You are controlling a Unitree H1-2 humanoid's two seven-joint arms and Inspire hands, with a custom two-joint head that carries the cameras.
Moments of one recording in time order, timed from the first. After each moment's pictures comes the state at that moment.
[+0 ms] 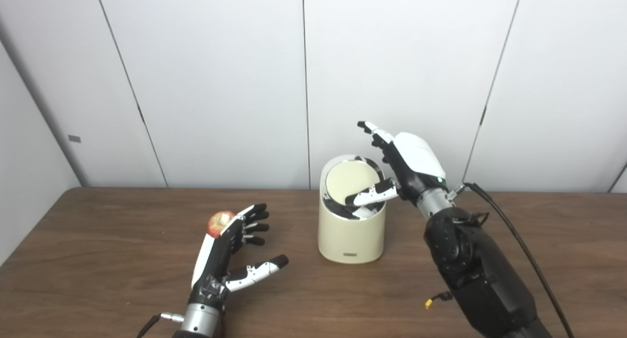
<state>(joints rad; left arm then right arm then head) -0.19 0.12 0.01 0.13 0.13 -0.28 0.01 -0.70 -0.19 0.30 0.15 -0.74 0.24 0.04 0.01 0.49</state>
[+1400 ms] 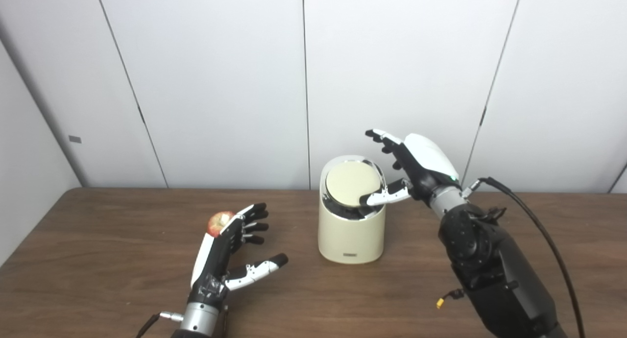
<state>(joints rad) -0.19 0.12 0.00 0.11 0.13 -0.26 0.00 -0.66 -0.22 0.25 -0.01 -0.72 0.38 0.19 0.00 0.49</state>
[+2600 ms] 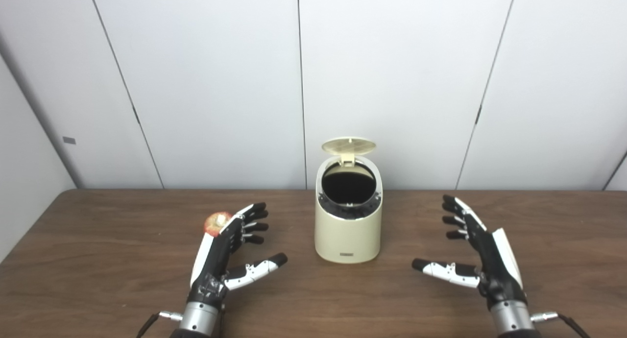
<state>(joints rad) -0.19 0.13 0.00 0.11 0.13 -0.26 0.00 -0.19 -0.15 0.02 0.04 -0.36 -0.08 -0.12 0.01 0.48</state>
